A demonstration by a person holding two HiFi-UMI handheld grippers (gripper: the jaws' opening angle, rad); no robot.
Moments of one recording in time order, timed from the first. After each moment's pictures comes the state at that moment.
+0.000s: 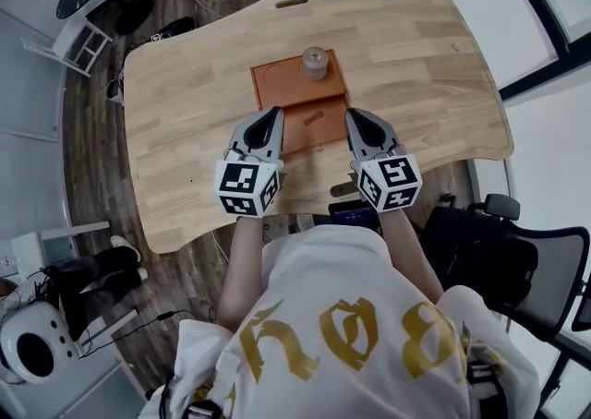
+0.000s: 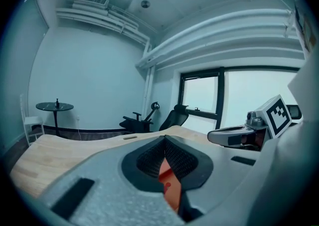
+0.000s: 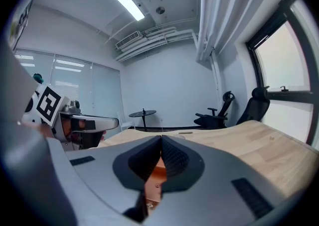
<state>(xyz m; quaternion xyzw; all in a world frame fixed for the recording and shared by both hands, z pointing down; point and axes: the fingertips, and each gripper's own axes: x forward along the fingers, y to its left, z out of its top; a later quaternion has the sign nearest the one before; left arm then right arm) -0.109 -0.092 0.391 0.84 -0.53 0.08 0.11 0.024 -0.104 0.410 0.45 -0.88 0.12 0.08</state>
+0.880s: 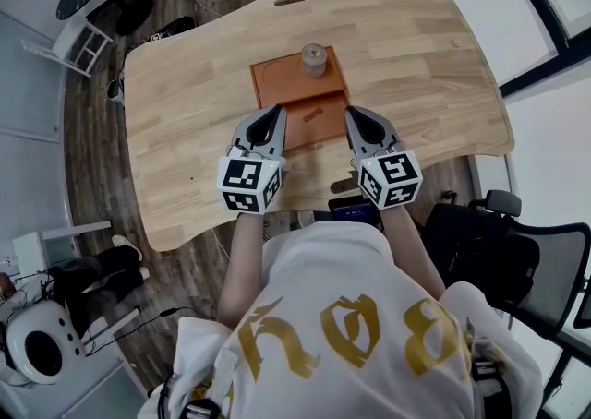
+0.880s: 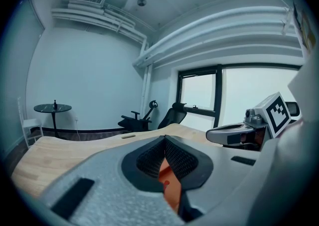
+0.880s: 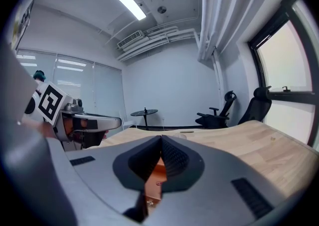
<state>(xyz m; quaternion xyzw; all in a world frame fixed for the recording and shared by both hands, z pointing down) -0.097 -0.092 0.392 0.84 -0.52 0.09 0.10 0.028 -0.101 0.411 0.44 -0.89 0.12 0.08</state>
